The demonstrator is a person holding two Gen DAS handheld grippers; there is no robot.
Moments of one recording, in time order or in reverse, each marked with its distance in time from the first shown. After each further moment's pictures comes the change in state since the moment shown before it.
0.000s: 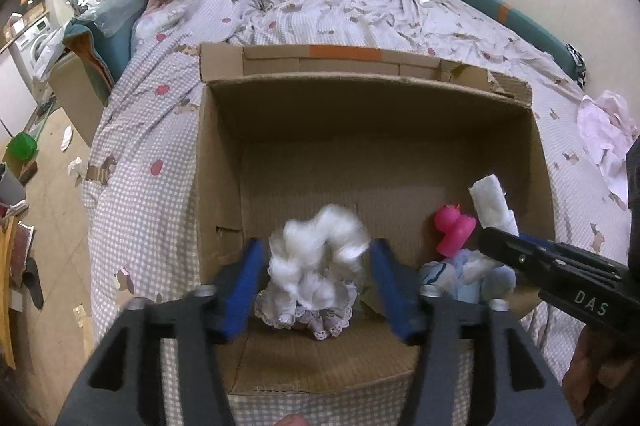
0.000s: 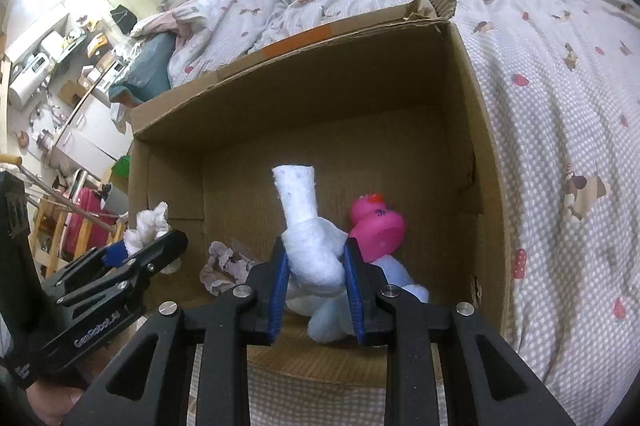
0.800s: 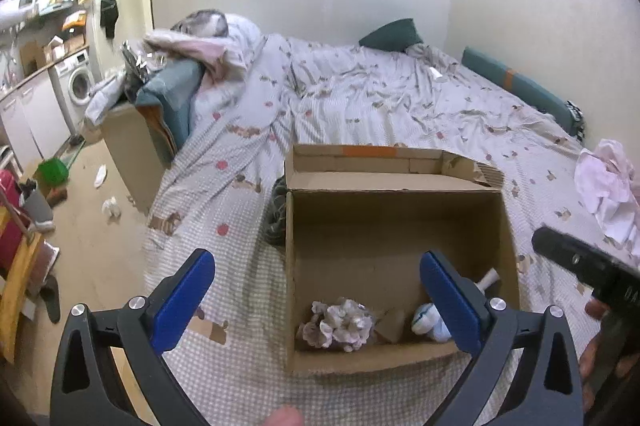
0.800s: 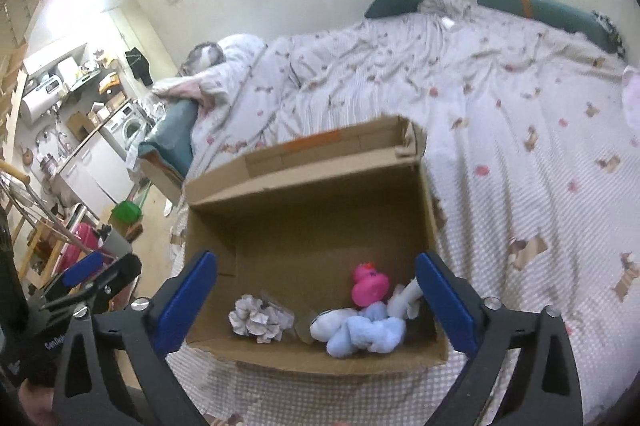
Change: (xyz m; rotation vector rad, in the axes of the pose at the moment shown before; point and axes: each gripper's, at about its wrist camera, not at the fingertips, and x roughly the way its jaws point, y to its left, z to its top) left arm -0.127 0.019 0.002 -0.030 -0.271 0.075; right arm -0.107 0.032 0.003 -0.051 -0.276 -0.039
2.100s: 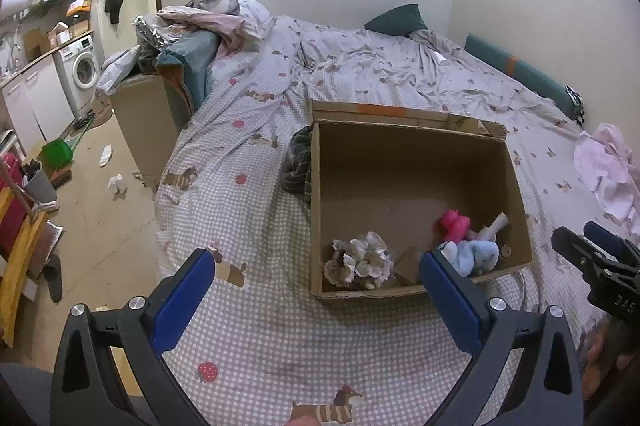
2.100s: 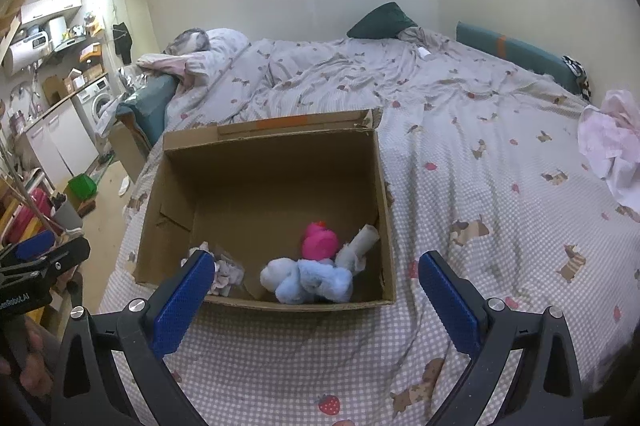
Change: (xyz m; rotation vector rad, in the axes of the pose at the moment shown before) left arm -0.016 0.022 -0.066 -0.024 0.061 0.004; right arm -0.032 0.006 -0.066 -0.141 -0.047 -0.185
